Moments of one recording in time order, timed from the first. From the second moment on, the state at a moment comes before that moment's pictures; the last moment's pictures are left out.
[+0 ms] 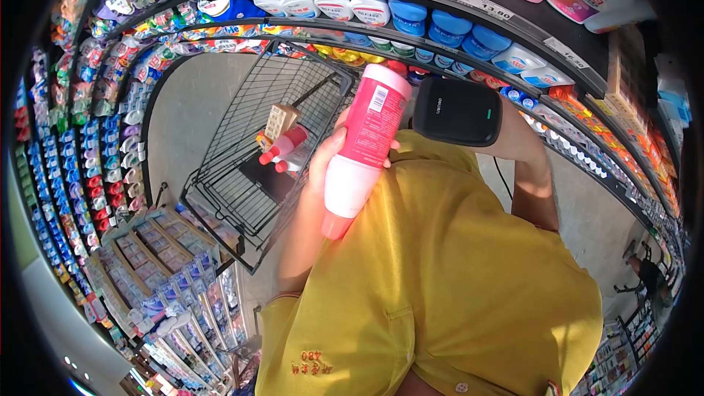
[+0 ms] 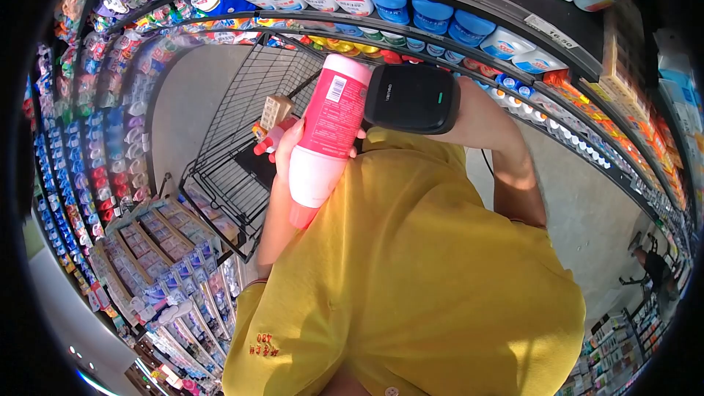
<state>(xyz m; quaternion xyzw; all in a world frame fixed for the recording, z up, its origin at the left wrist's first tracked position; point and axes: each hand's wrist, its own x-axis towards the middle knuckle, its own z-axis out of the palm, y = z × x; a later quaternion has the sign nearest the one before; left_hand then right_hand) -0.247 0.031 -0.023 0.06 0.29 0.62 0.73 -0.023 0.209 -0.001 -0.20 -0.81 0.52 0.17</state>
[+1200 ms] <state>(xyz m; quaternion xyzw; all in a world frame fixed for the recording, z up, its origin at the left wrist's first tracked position) -0.278 -0.006 -0.070 -0.26 0.20 0.65 0.69 -0.134 0.170 -0.059 0.01 -0.61 0.77 -0.17</state>
